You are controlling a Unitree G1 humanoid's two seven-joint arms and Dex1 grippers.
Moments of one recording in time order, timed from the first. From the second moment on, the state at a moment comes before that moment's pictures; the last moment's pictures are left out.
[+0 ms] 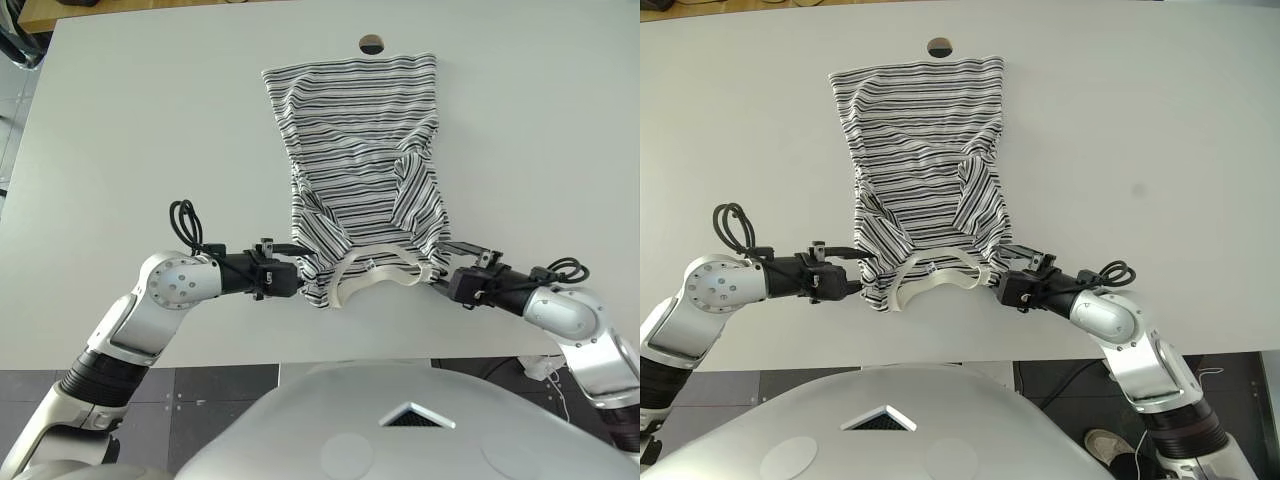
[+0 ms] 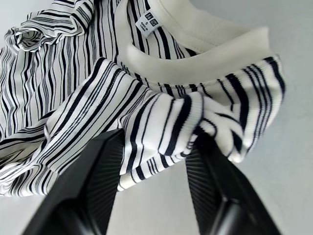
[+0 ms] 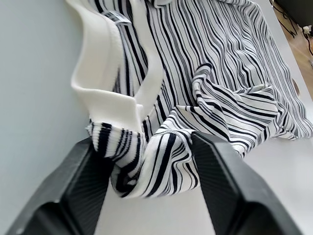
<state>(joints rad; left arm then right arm) 0.19 0.85 -0.33 -0.29 0.16 -0.17 -0.90 0.39 -0.76 0.24 -0.43 -0.28 -0.07 0.67</state>
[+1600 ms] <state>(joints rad) -0.26 0.63 -0.11 0.00 -0.28 0.50 -0.69 -0.43 -0.45 0.36 0.13 -0.21 0.05 0.69</state>
